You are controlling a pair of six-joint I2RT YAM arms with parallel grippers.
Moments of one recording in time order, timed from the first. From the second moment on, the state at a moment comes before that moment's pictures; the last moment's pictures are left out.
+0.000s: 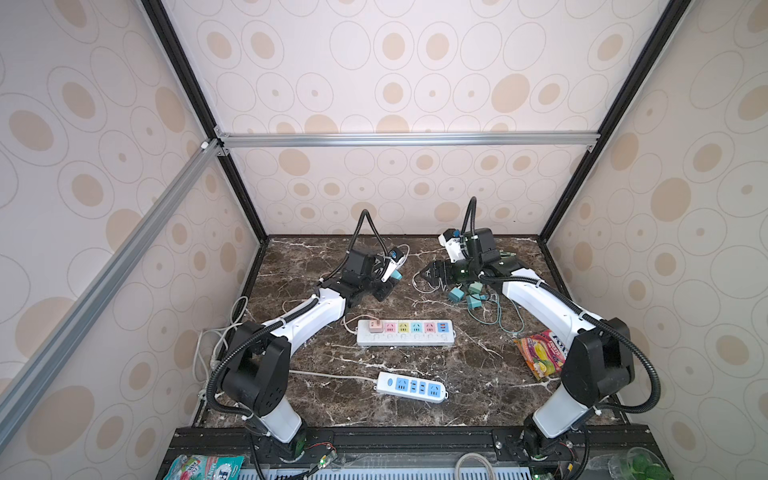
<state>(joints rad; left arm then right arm) -0.49 1.64 1.17 -0.13 0.18 0.36 0.39 1.68 1.41 -0.49 -0.43 0.24</state>
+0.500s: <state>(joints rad) -0.49 1.65 0.94 0.21 0.36 0.64 0.39 1.83 1.59 -0.68 -0.66 0.24</state>
